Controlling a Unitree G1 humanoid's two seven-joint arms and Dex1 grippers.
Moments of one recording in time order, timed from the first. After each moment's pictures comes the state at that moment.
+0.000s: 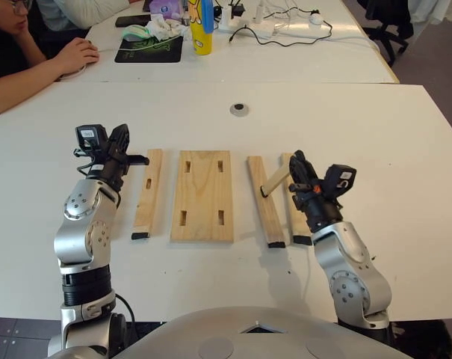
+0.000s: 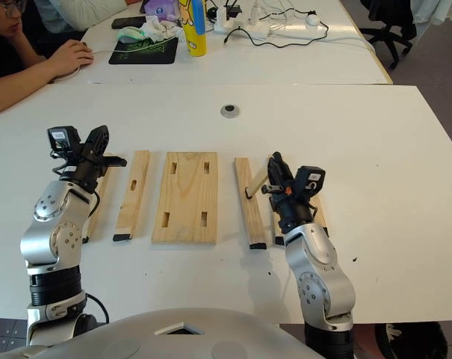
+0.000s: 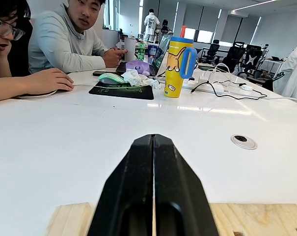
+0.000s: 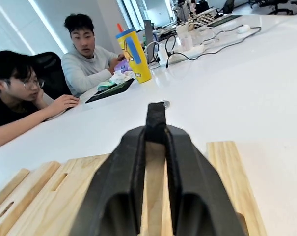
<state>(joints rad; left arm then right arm) -0.10 0.25 0.24 -0.28 -0.35 0.45 -0.15 0.23 -0.12 0.08 -0.60 0.40 0.43 0.02</state>
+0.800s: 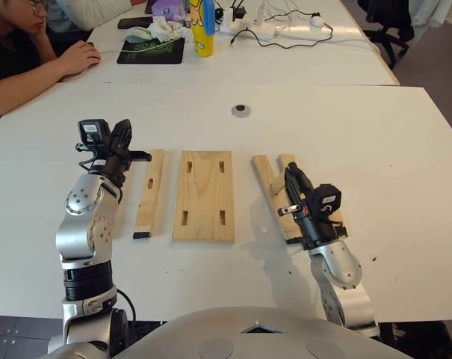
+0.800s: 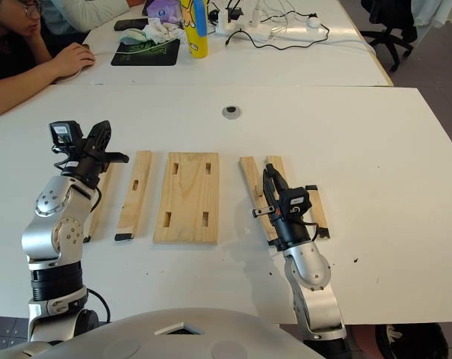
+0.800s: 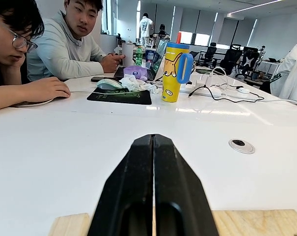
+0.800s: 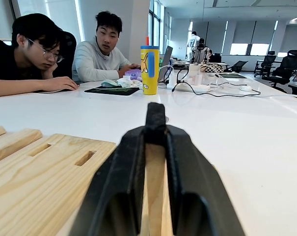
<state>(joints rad) -0.13 0.24 0.22 -0.27 -0.33 0.46 -0.15 0.37 -0.17 0.16 -0.40 0.12 -0.06 0.13</state>
